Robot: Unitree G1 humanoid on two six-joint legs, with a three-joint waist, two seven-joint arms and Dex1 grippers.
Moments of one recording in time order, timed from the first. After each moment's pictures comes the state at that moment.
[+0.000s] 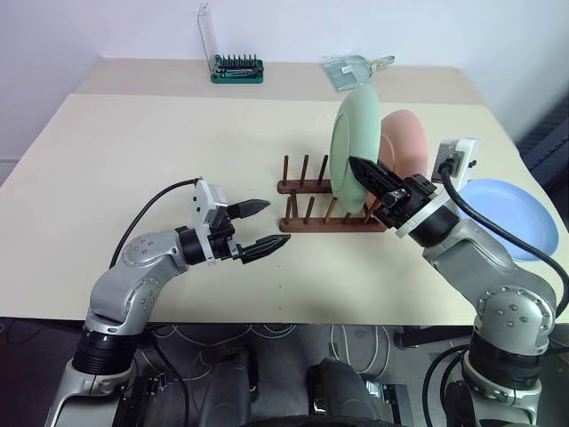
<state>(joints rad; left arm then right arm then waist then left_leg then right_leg) -0.29 0.50 -0.02 -0.29 -0.60 0.50 -0.86 -0.32 -0.33 -0.28 -0.60 1.07 0.86 0.09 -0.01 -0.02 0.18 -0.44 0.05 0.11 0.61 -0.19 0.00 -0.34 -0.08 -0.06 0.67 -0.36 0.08</state>
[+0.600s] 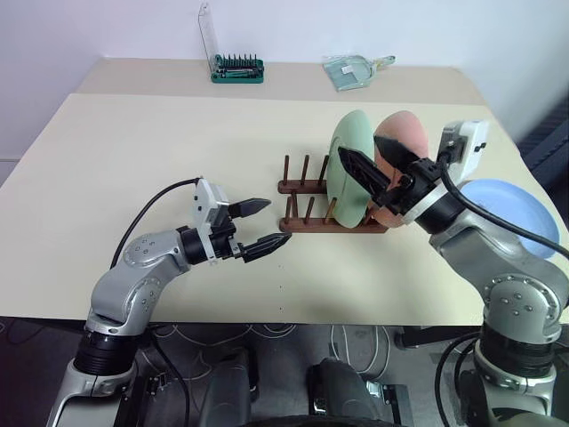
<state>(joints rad) -0.29 0.49 -0.02 -0.32 -0.60 0.52 -0.84 -0.41 -0.46 -0.23 -0.61 0.99 0.81 0.11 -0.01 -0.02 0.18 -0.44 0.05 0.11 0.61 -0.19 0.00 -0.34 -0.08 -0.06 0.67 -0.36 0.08</state>
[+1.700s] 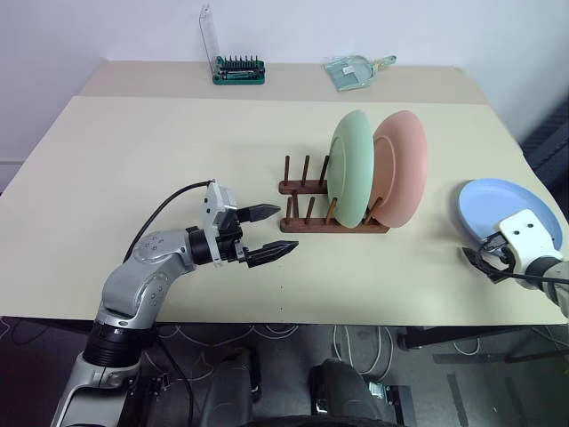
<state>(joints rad) -0.31 0.47 -0.06 -0.24 -0.58 0.49 -0.94 -0.02 -0.91 -0.25 0.09 0.14 0.38 0.53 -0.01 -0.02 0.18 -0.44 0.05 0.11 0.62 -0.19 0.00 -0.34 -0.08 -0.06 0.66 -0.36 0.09</state>
